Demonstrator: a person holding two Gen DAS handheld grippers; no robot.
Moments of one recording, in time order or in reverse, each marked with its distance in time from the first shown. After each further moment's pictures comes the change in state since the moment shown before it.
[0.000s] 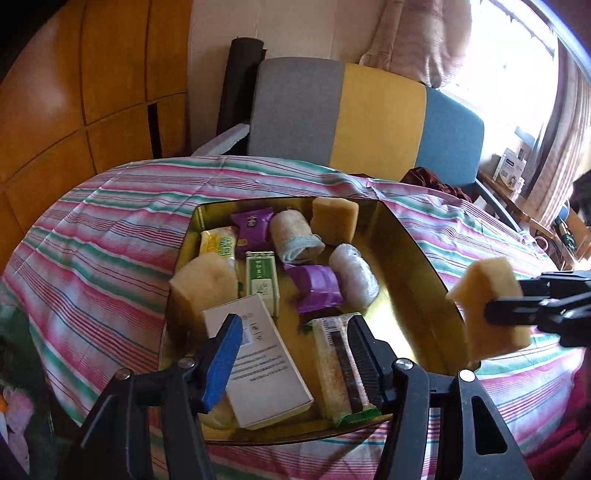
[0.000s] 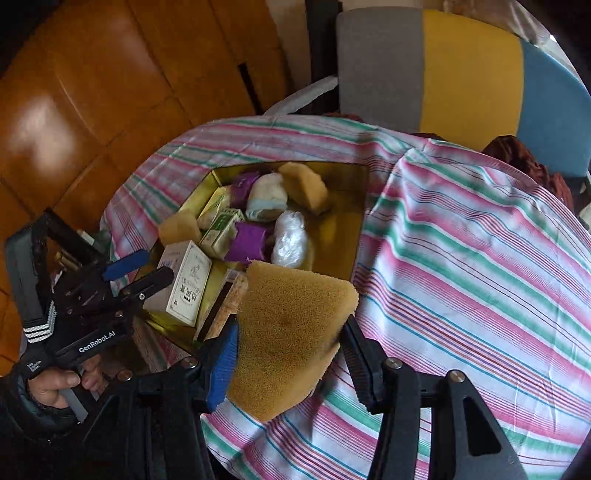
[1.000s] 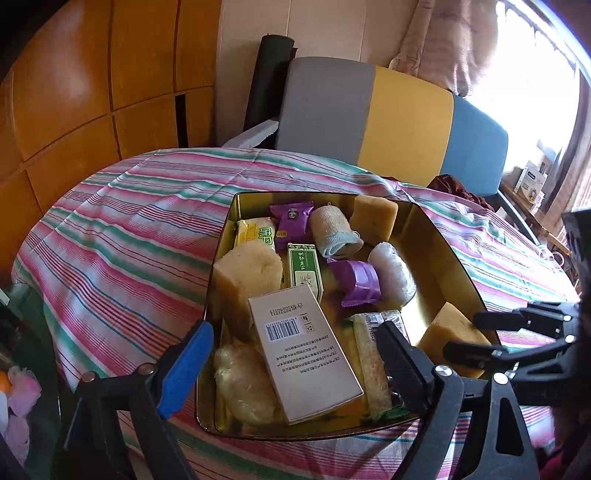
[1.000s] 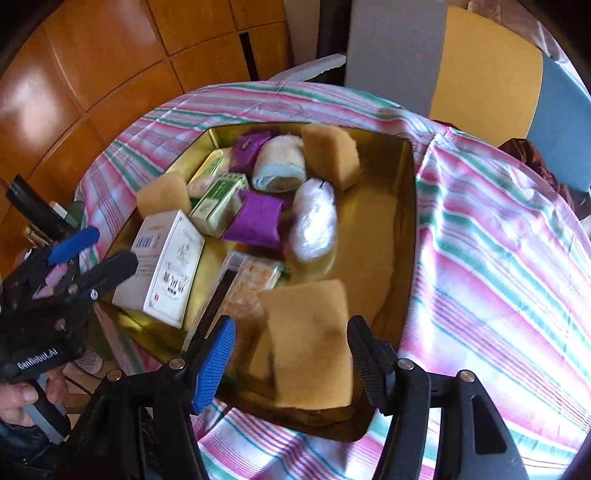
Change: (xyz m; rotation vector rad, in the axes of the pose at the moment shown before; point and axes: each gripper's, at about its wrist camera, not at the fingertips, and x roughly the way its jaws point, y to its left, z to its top) left arm 0.002 0.027 -0.008 -0.060 -0.003 0.070; right arm 0.053 0.021 -0.015 -0.027 0.047 -0.093
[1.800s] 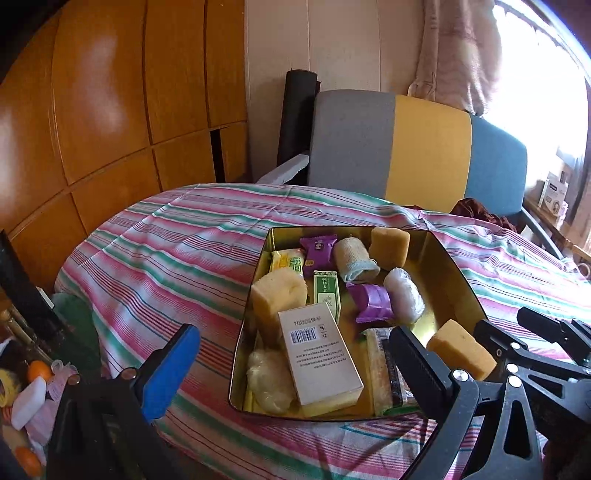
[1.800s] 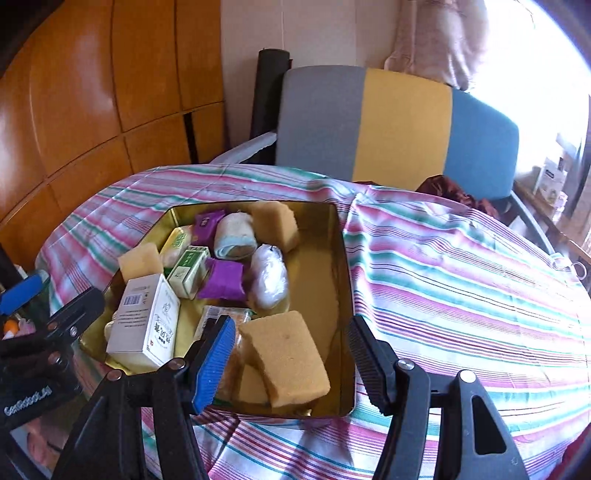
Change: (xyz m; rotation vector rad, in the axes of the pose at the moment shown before) left arm -0.048 -0.012 -0.009 -0.004 -0.129 0.148; right arm -0.058 0.028 -0.023 0.164 -0.358 -0.259
